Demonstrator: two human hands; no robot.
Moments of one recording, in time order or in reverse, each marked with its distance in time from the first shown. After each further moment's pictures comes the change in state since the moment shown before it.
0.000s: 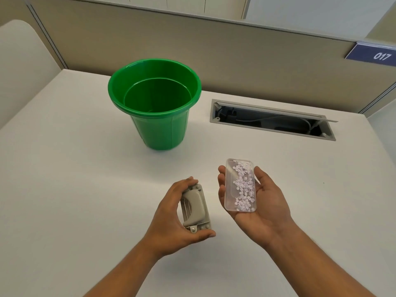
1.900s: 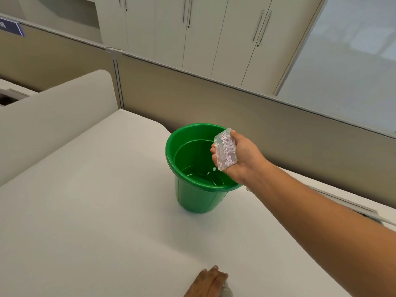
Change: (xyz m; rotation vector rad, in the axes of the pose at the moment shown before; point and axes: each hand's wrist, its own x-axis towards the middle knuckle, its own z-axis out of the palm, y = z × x) left_hand 0.038 -0.112 0.068 0.516 0.340 0.021; right_hand 0.175 -0.032 0.233 -0.570 -0.092 -0.058
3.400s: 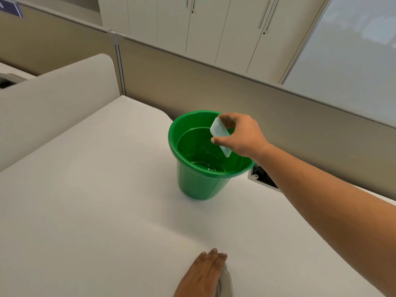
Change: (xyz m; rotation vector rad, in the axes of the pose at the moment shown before) left_hand -0.010 0.000 -0.027 0.084 -0.213 0.132; right_hand 0.010 -0.012 -0.010 -1.387 0.050 -0.734
